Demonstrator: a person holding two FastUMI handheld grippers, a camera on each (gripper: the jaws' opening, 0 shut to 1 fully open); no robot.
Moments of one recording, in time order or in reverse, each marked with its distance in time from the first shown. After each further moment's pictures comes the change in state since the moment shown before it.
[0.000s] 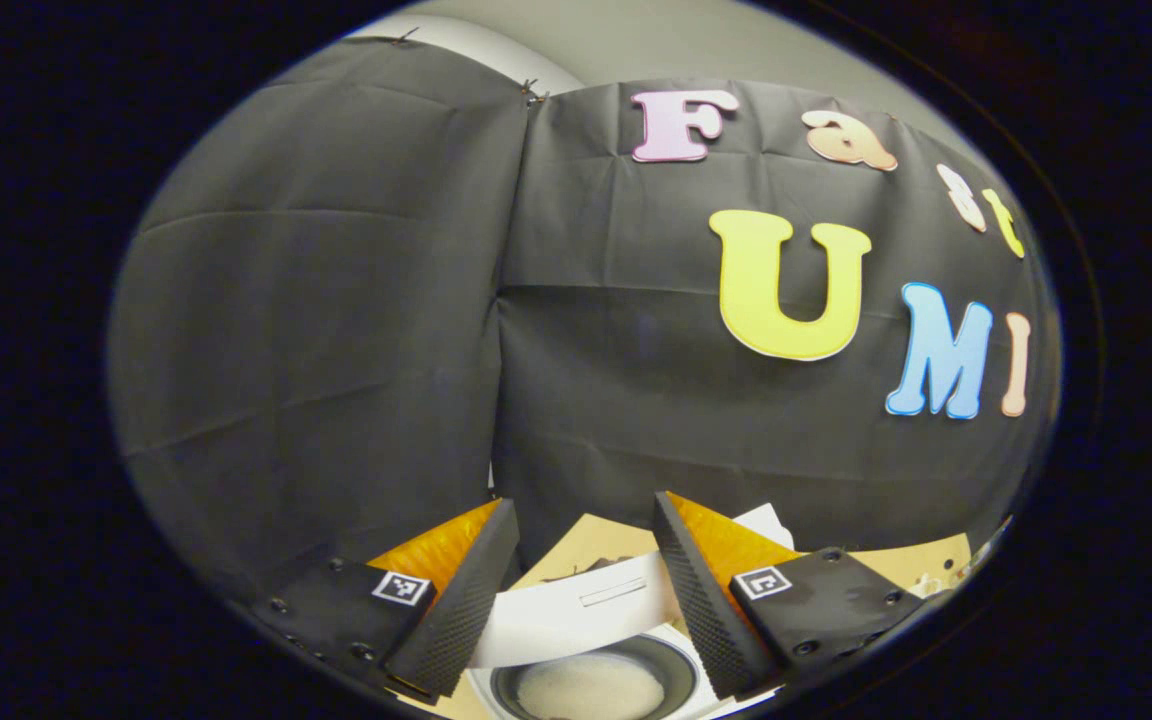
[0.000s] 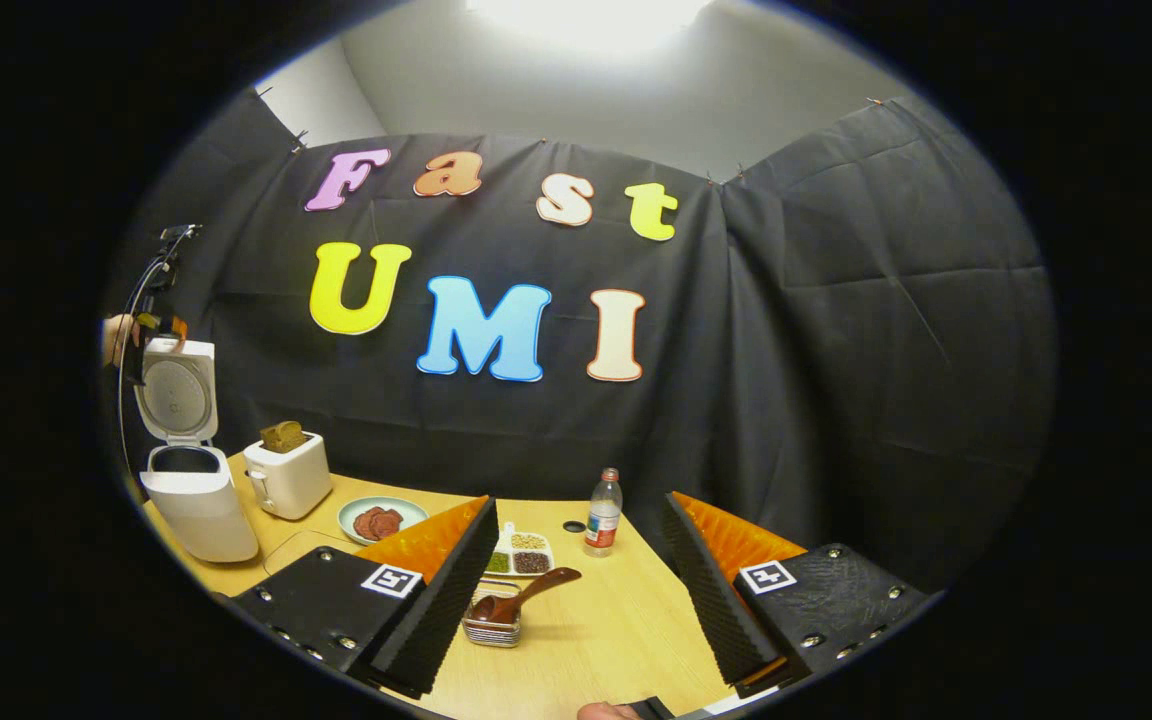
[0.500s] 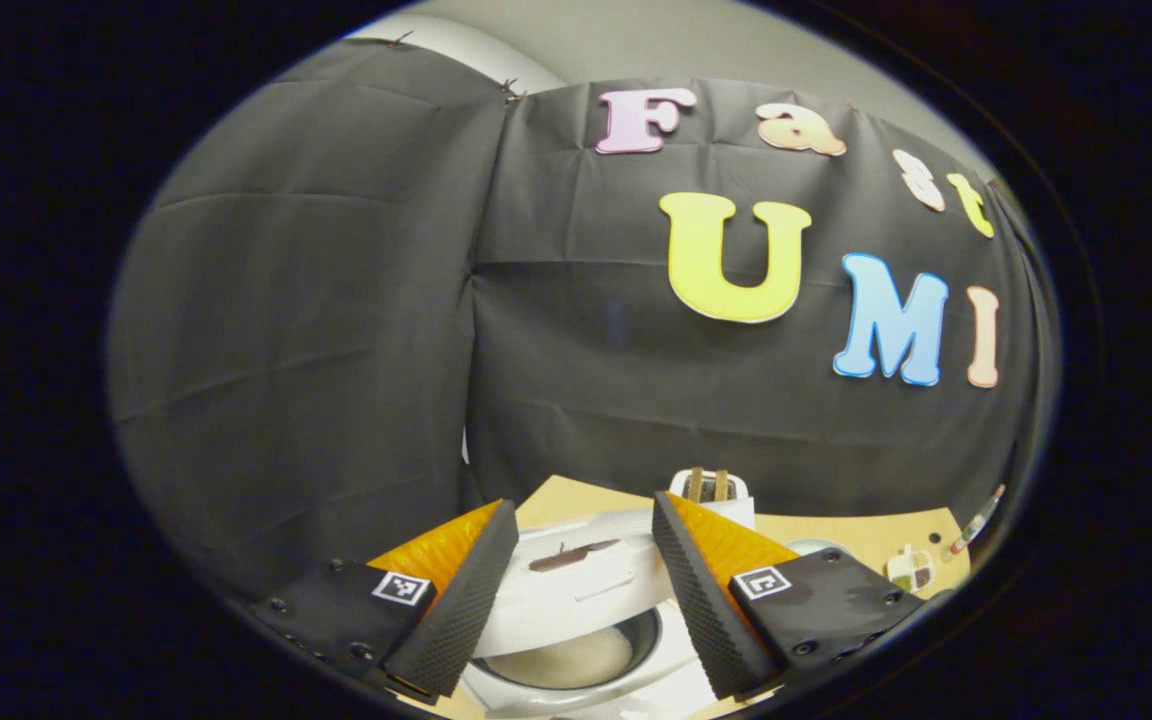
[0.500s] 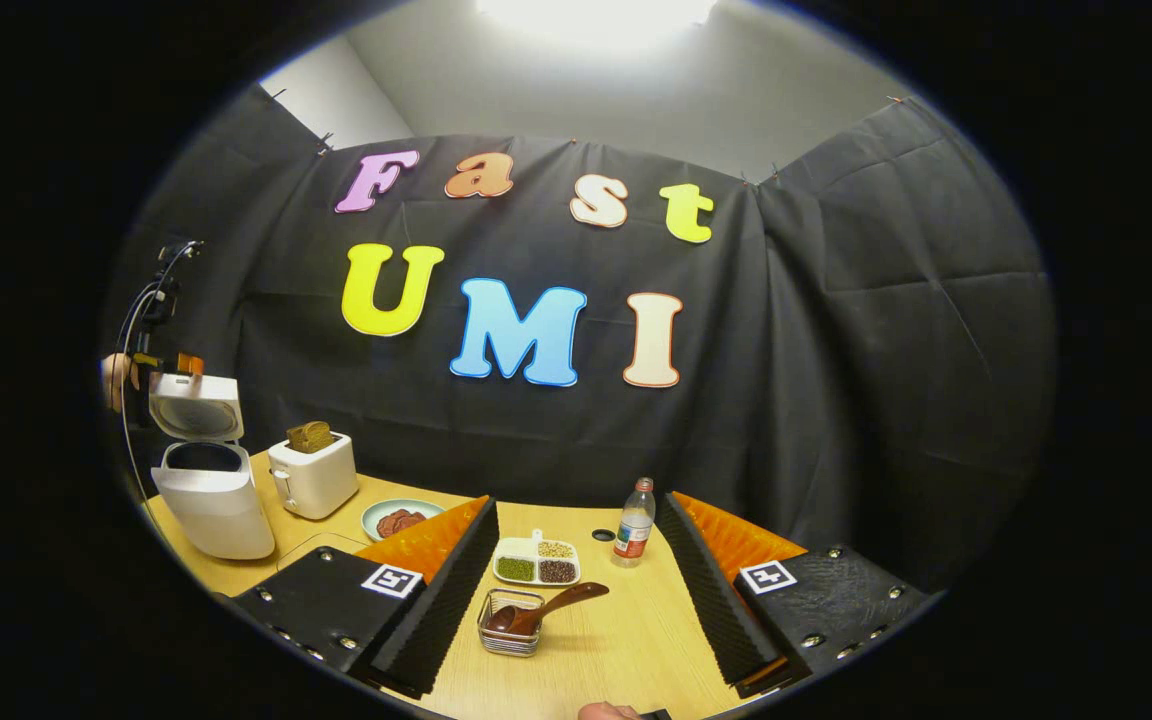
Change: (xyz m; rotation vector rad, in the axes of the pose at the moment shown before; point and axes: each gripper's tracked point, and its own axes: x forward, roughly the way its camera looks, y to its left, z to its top) left arm -0.068 -0.050 -0.083 0.019 0.006 -0.079; right arm 0.020 0.011 0.004 -0.022 -0.008 0.092
